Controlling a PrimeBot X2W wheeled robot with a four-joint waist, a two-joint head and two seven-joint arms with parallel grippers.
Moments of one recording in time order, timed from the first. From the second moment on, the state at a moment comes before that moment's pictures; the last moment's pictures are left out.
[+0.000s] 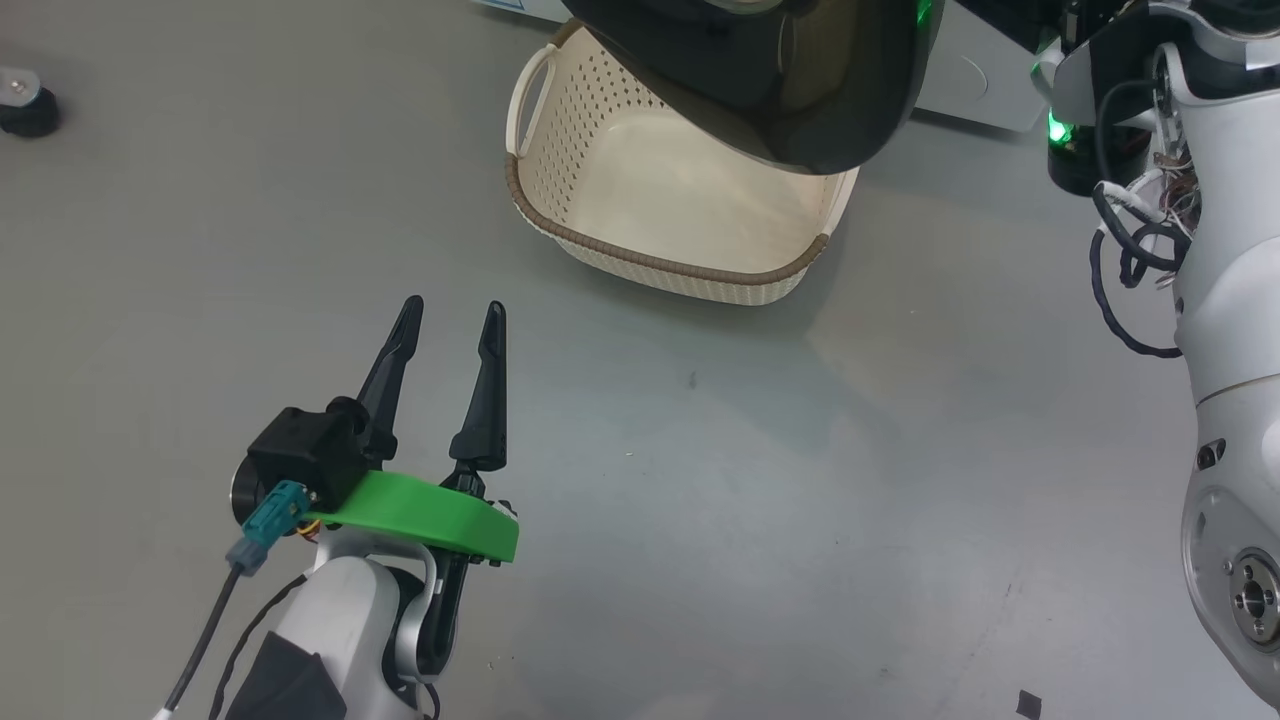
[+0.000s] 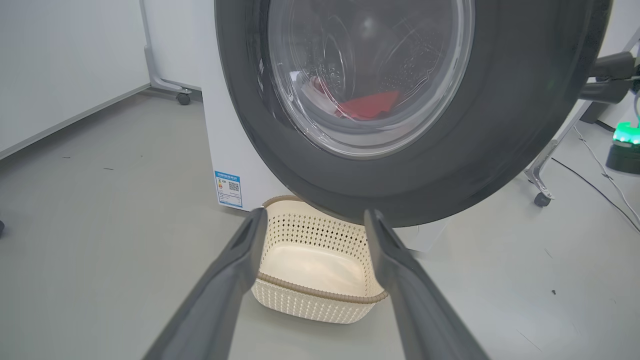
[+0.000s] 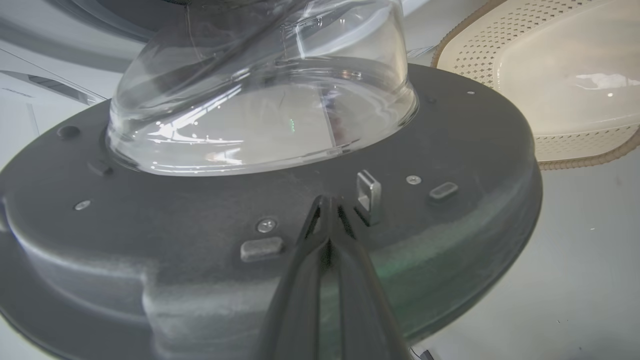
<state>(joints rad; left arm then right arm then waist) -0.32 0.03 -0.38 0.18 -0.52 0.06 -0.25 -1.20 -0.09 -0.01 0.87 1.32 -0.13 0.83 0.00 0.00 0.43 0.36</state>
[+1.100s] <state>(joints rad) -0.28 0.03 -0.39 0.19 -0.51 0.06 -0.25 -1.07 -0.08 0.28 0.79 1.66 -0.13 0.91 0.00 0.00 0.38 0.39</state>
